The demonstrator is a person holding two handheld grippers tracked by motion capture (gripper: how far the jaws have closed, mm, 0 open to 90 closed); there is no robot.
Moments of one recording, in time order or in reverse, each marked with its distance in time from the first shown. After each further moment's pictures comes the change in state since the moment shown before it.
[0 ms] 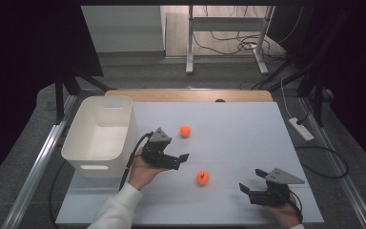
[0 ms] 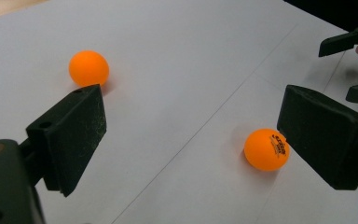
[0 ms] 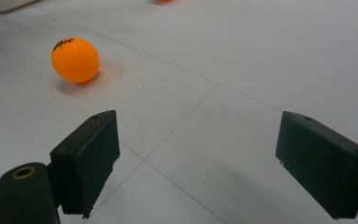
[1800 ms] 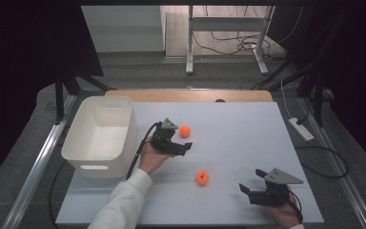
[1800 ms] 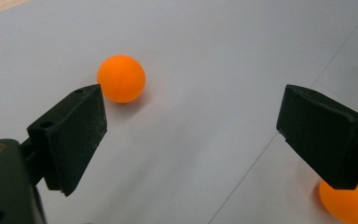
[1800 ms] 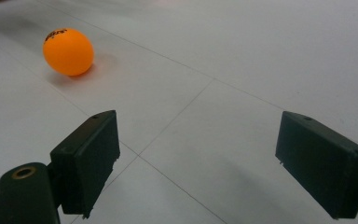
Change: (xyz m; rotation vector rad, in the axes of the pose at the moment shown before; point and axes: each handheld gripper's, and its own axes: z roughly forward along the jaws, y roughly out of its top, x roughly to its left) left arm 0.033 0.016 0.050 0.068 0.069 -0.015; right arm 0.000 -0.001 0.002 0.019 -0.018 -0.023
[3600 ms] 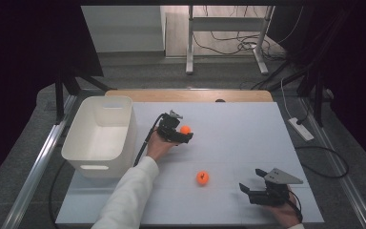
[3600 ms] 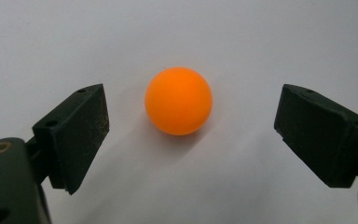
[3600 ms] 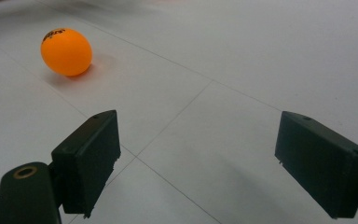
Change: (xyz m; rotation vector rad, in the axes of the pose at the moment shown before) left arm 0.038 0.018 0.056 0.081 0.066 -0.043; right arm -0.001 0.000 0.001 -0.006 -0.001 -0.006
